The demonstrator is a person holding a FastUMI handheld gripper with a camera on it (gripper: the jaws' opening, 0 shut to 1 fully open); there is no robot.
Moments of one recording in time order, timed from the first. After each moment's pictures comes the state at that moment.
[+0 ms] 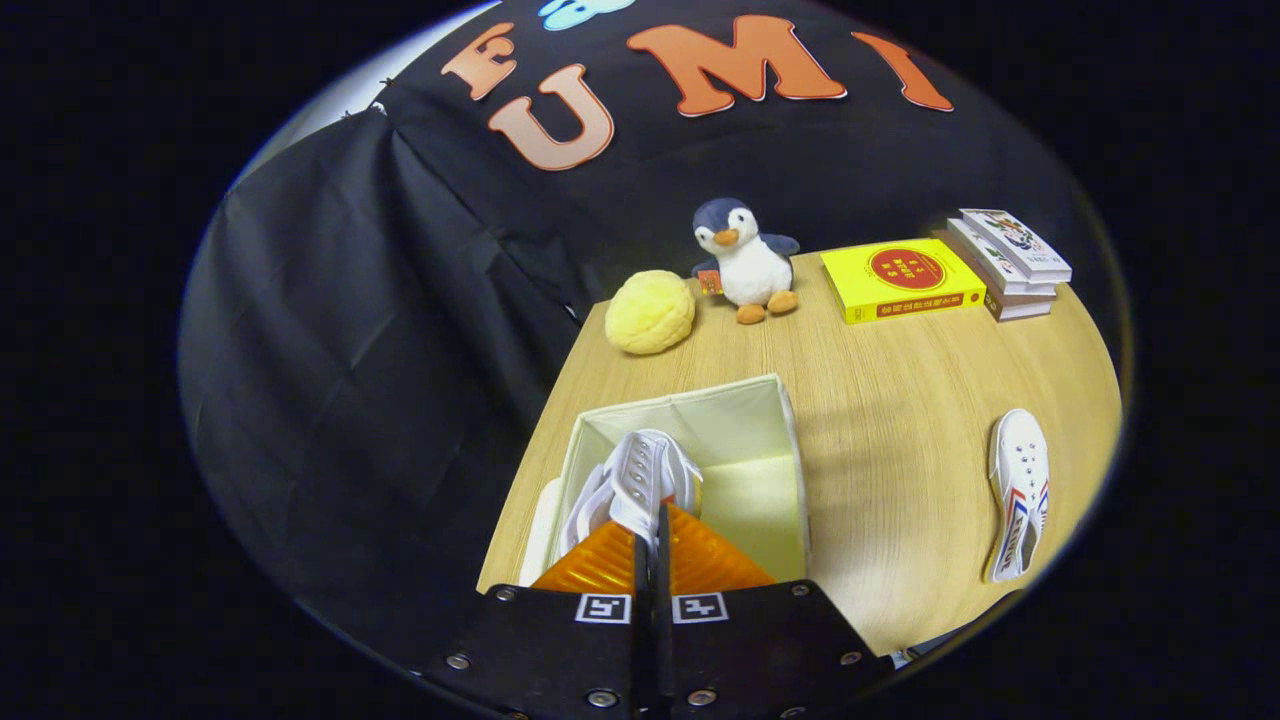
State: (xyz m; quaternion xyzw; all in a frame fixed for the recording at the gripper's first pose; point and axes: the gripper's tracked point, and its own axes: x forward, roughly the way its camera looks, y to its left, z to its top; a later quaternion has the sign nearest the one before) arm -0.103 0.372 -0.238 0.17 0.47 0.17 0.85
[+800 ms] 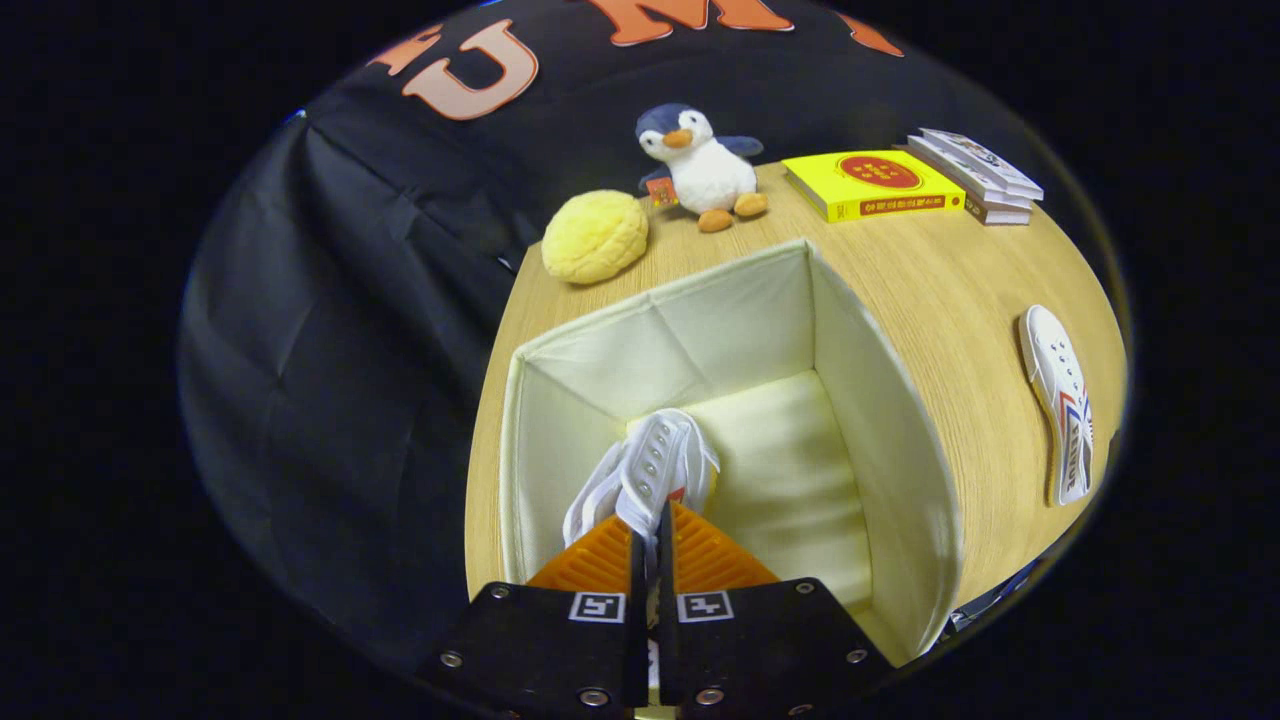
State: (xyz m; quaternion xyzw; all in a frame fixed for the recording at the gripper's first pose) arm -0.127 0.418 -0.318 0.19 0.59 0.10 0.78
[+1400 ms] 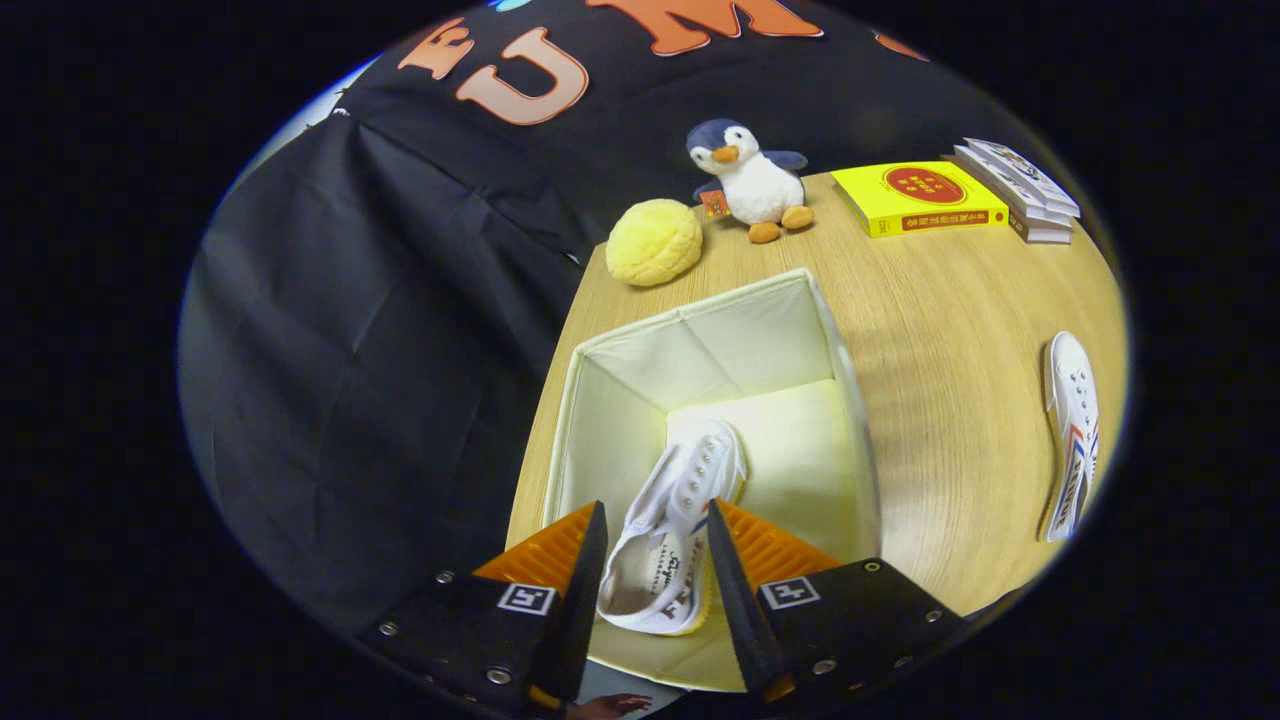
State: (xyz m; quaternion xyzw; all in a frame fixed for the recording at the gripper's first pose) arm -0.123 0.377 -0.263 0.22 0.53 0.20 0.79
